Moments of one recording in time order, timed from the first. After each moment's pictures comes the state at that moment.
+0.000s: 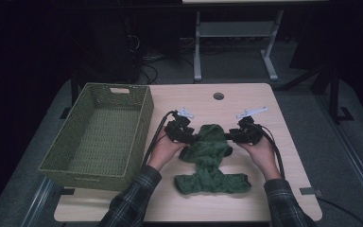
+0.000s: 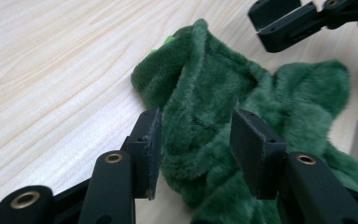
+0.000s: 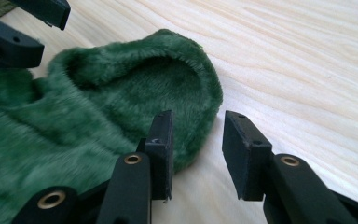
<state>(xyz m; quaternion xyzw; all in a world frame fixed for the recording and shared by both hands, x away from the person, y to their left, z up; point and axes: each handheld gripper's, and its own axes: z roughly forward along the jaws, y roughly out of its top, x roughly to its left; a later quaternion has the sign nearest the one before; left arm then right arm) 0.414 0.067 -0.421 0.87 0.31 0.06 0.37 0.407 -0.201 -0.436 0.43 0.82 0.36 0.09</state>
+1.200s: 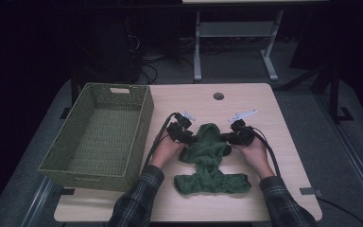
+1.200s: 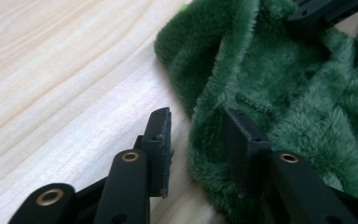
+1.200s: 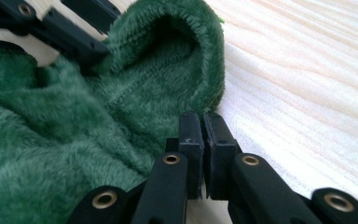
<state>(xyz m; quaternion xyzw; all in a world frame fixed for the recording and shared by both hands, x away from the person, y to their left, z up) 0.434 0.063 -0.451 0.90 0.31 0.06 0.31 0.416 -0.186 -0.459 0.39 0.84 0.36 0.07</state>
